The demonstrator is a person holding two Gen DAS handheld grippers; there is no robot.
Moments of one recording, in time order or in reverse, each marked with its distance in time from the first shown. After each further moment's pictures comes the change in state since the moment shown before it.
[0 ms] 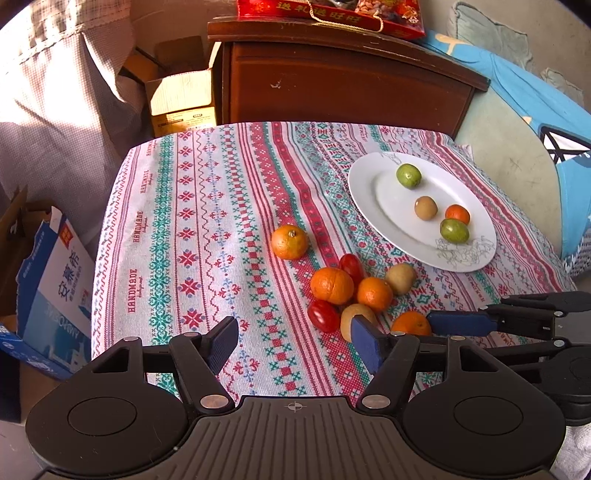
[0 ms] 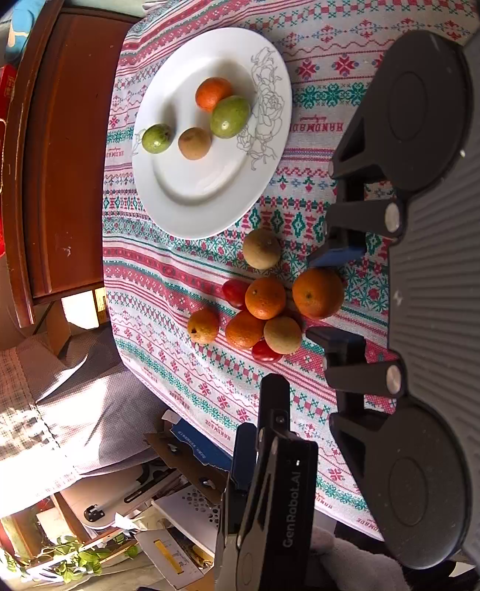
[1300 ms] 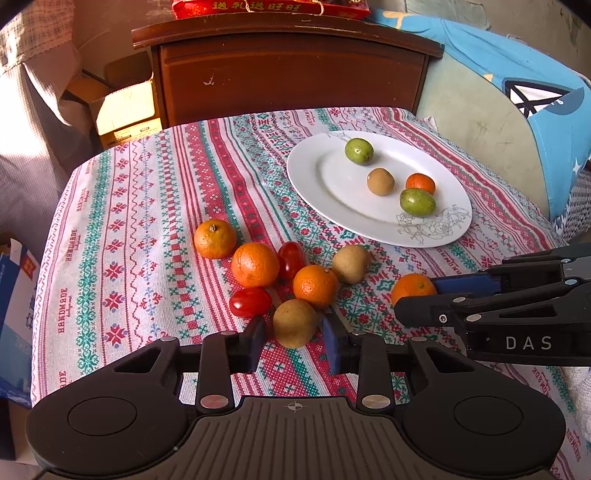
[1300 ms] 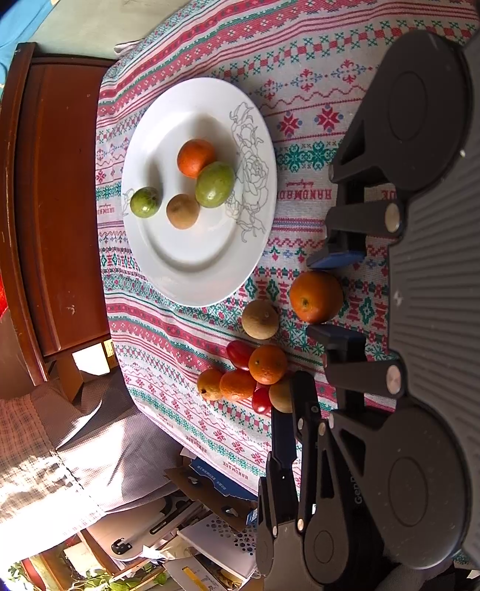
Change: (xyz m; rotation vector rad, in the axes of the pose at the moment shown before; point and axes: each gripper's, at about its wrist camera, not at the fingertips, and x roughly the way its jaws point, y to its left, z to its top) left arm 0.035 -0.044 -0.012 0.119 -0.033 -0.029; right arm -0.011 -0.038 -0.005 0.102 -0.022 -0.052
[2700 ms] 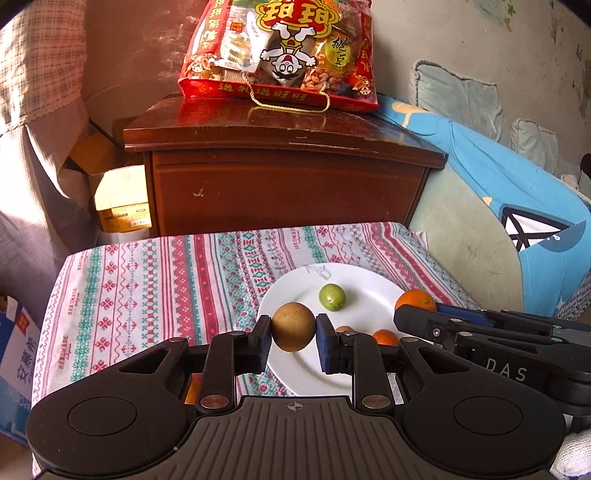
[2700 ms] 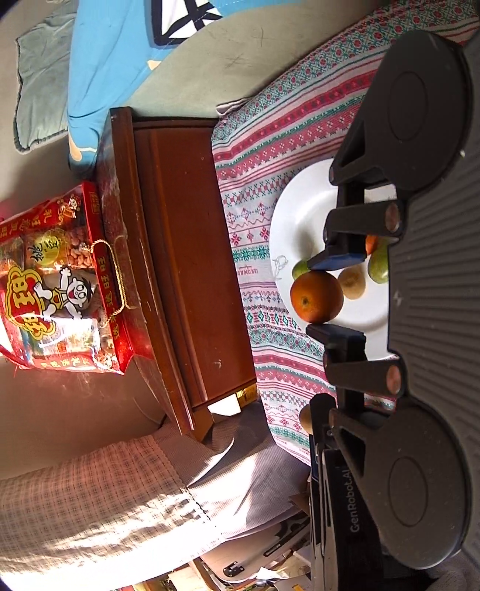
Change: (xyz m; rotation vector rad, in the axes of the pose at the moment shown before) left arm -0.024 -0.023 0.101 -0.119 -0.191 -0.013; right arm -0.049 -0.040 0.073 0.109 -0.320 -0.085
